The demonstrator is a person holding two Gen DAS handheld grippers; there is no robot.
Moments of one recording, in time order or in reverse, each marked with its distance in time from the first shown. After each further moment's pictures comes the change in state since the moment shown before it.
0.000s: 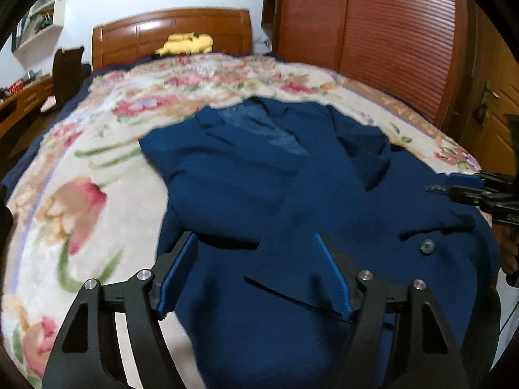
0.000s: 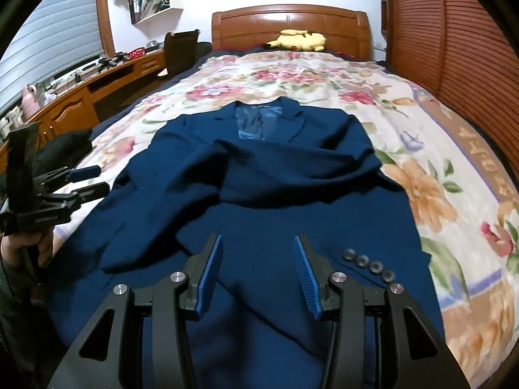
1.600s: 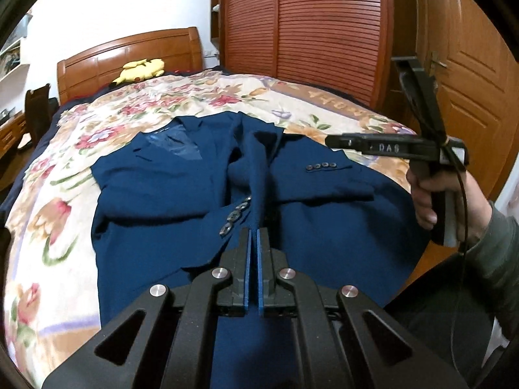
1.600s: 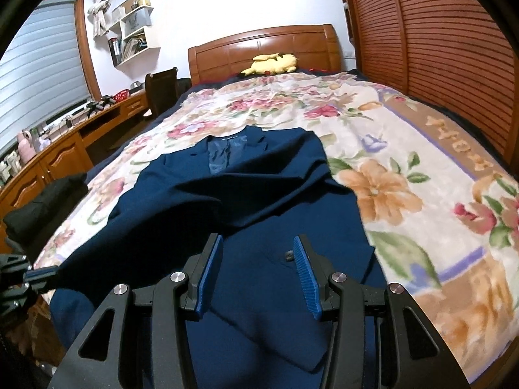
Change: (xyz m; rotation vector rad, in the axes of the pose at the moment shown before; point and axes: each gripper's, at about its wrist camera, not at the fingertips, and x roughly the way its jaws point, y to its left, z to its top) left arm -0.109 -0.142 -0.039 0.141 -0.058 -0.096; right arm -0.057 -0.038 -0.027 0.139 -0.130 0.009
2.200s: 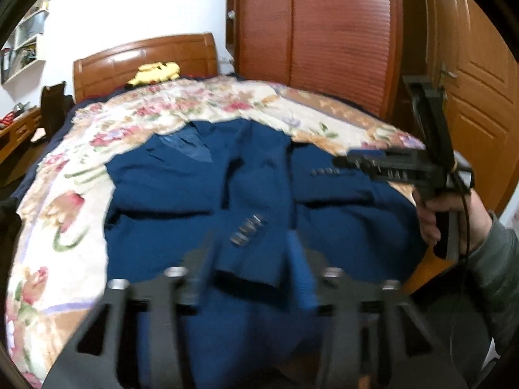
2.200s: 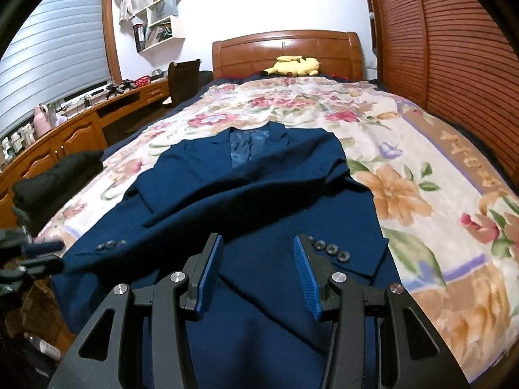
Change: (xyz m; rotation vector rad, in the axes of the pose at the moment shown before) left arm -0.022 -0.004 -0.007 -0.039 -0.055 0.058; right arm -0.010 0.014 -0.011 -0.103 0.003 0.025
